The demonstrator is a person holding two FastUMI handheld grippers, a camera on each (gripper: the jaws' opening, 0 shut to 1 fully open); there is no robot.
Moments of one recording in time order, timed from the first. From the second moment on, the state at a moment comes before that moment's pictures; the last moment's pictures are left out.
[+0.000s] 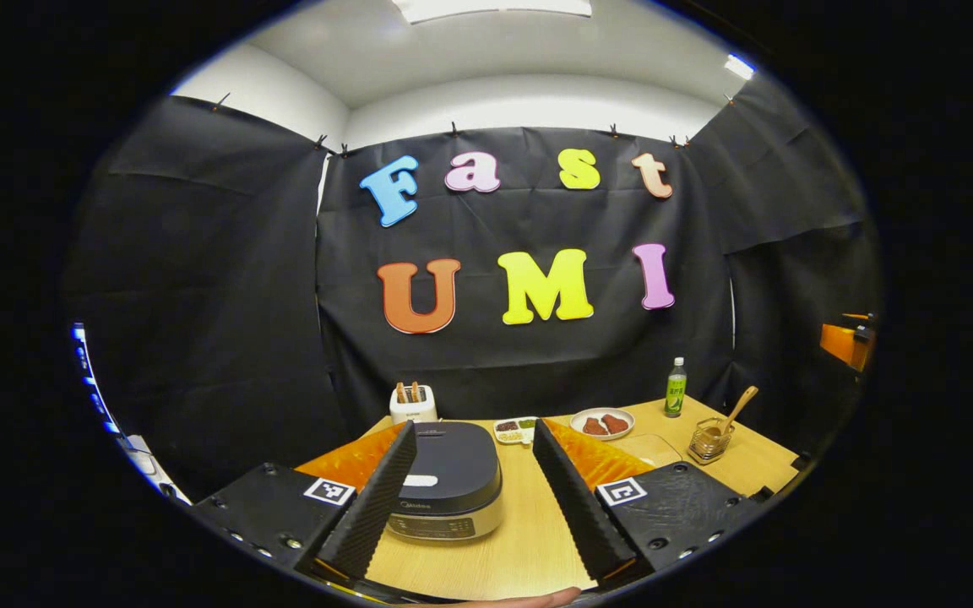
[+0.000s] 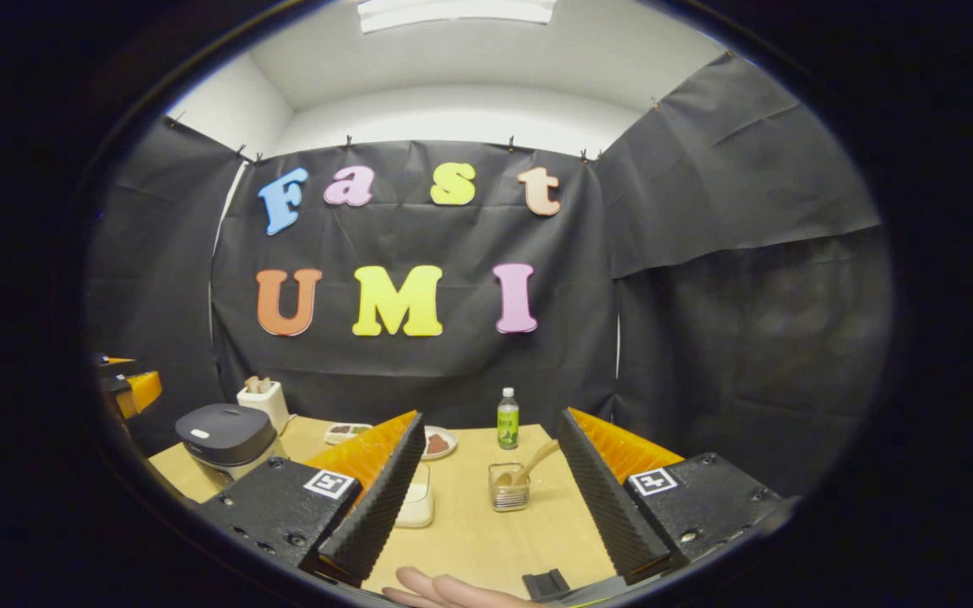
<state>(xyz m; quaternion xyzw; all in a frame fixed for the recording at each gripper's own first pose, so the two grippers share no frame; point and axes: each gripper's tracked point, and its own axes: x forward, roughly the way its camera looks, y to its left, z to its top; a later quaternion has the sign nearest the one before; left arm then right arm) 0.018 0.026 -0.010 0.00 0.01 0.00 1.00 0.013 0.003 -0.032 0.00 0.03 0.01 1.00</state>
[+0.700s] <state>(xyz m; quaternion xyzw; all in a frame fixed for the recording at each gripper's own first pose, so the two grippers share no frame) 0.084 0.073 -0.095 -0.05 0.17 0.01 0.98 0.026 -0.005 -0.051 0.01 0.04 0.01 1.00</state>
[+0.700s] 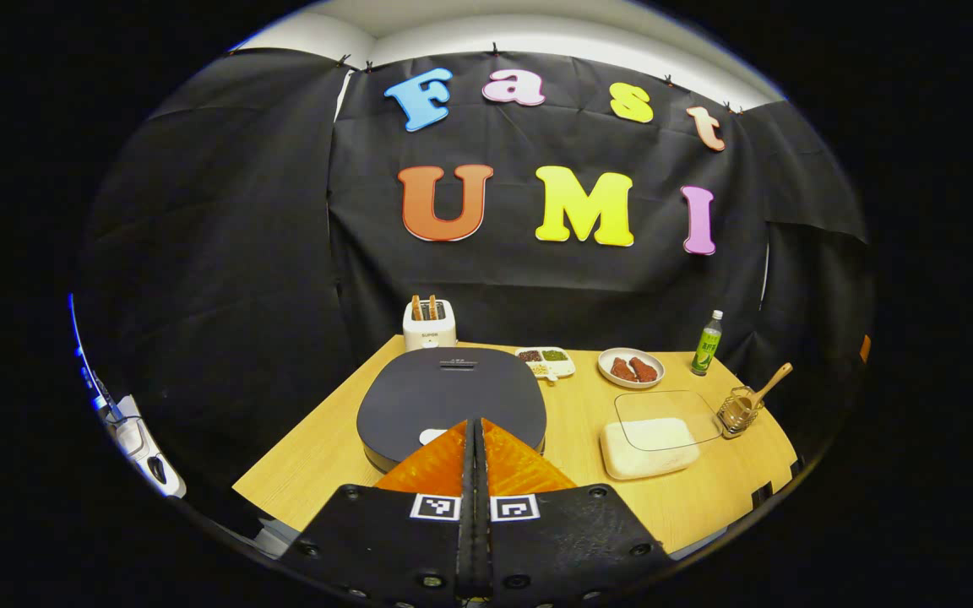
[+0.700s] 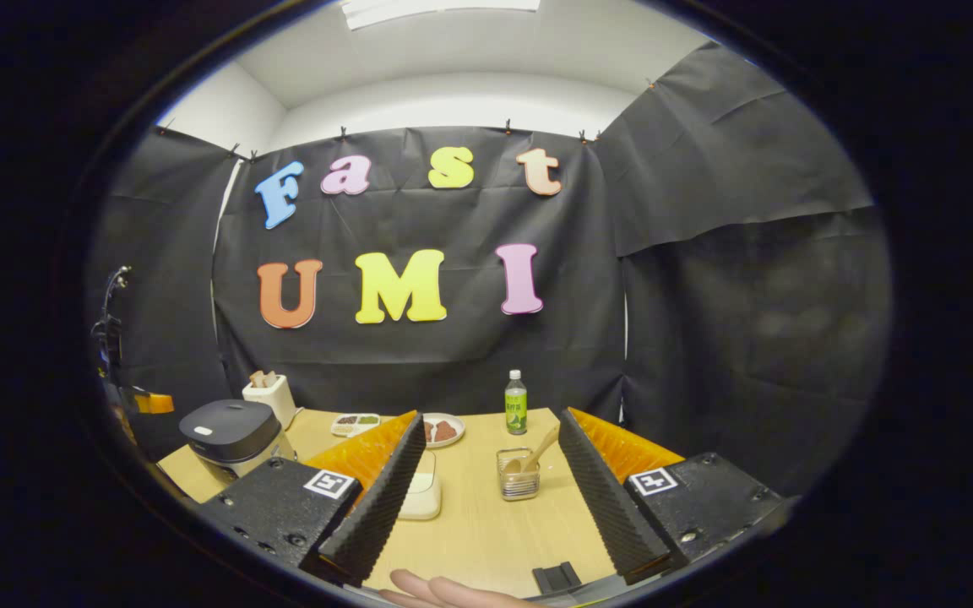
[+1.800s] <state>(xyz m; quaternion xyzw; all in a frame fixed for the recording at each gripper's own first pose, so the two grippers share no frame) 0.131 0.085 -0.175 -0.04 0.30 0.01 0.95 0.032 -0.011 -0.082 0.01 0.06 0.01 1.00</state>
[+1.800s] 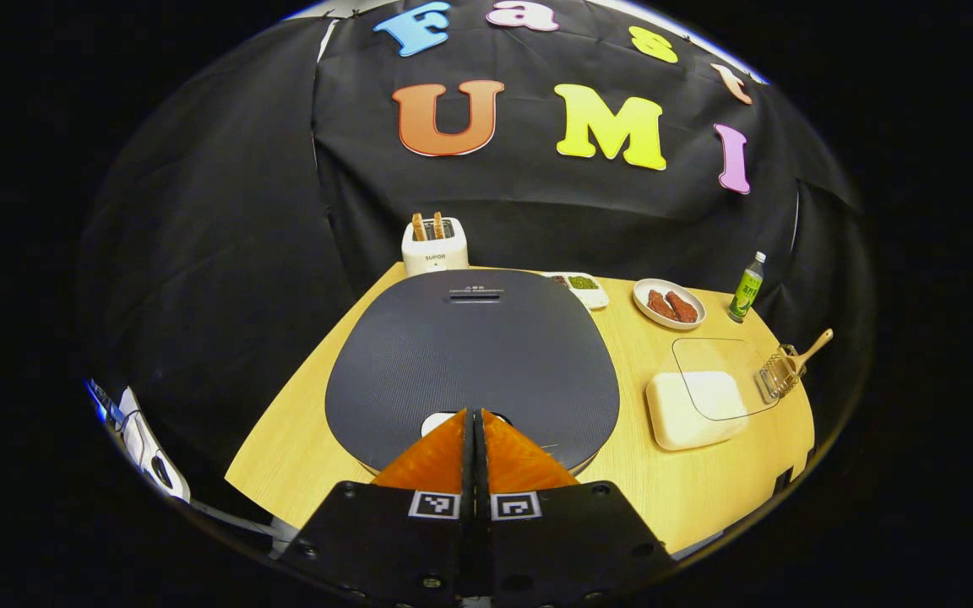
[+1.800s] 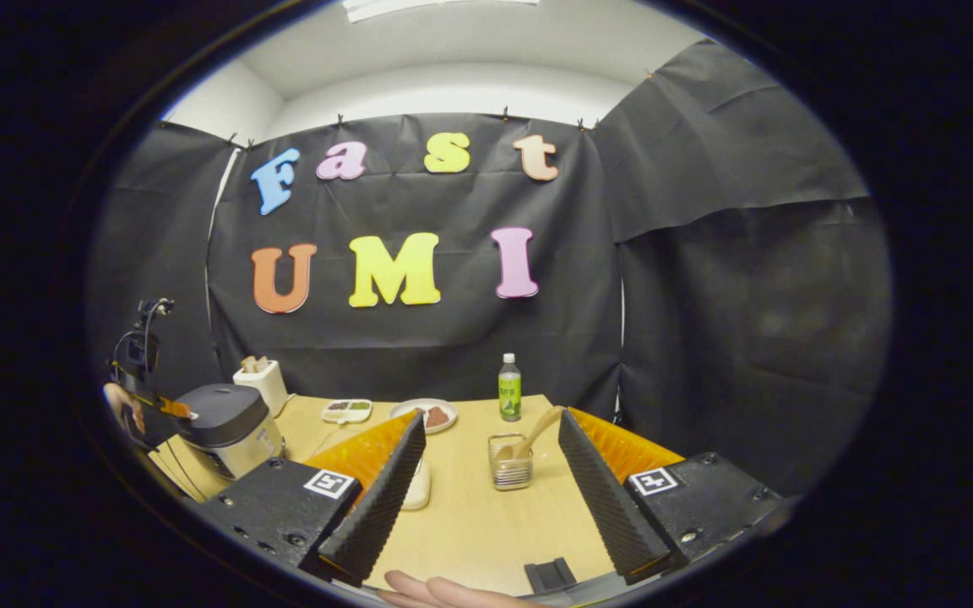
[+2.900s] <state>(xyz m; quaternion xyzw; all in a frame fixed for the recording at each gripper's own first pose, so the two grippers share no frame) 0.056 0.065 -0.040 -0.01 0.05 0.06 1.00 0.051 -0.032 -0.106 0.02 0.09 -0.02 1.00</state>
